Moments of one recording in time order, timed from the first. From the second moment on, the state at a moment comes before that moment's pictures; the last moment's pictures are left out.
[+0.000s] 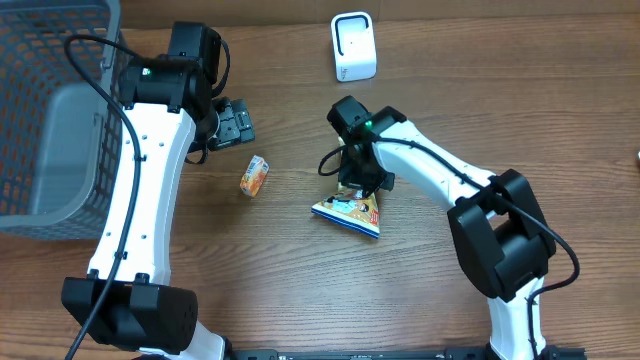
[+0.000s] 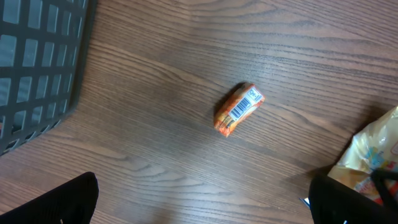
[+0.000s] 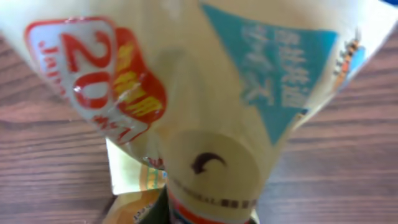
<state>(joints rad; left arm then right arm) -0.10 1.74 1.82 -1.44 -0.16 -0.44 0.60 2.12 1.61 -0.99 -0.01 0.77</state>
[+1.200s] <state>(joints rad) -0.10 1.74 1.82 -1.44 -0.16 -0.44 0.22 2.17 1.87 -1.24 -1.51 0.24</state>
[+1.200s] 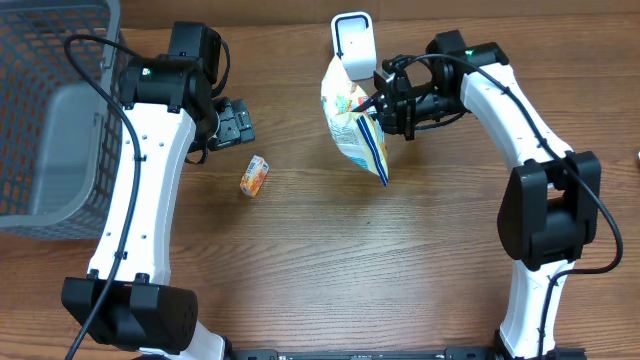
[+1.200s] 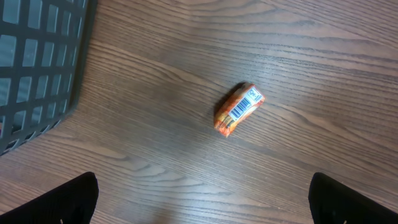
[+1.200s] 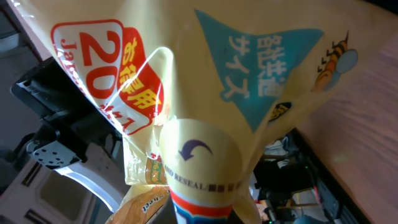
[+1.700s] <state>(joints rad) -0.10 1.74 1.82 -1.44 -0.16 -0.44 0.24 2.17 1.87 -1.17 -1.53 0.20</state>
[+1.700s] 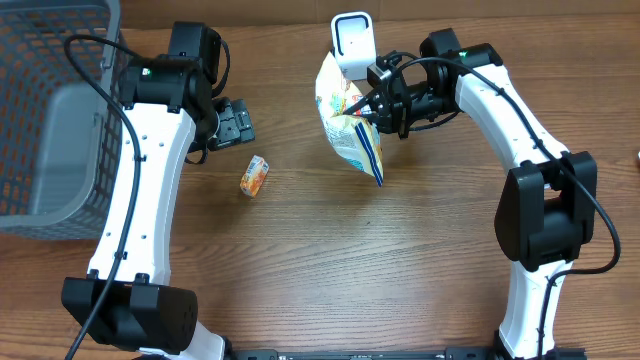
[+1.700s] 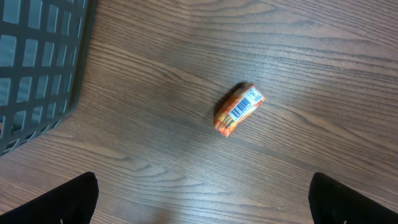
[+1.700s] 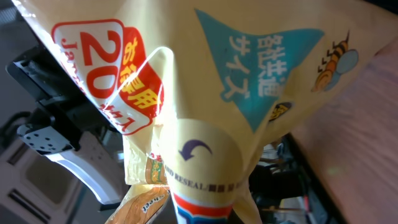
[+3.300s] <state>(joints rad) -0.10 1.74 1.82 -1.44 -0.16 -0.44 0.36 2.28 1.87 0.10 0.10 0.29</state>
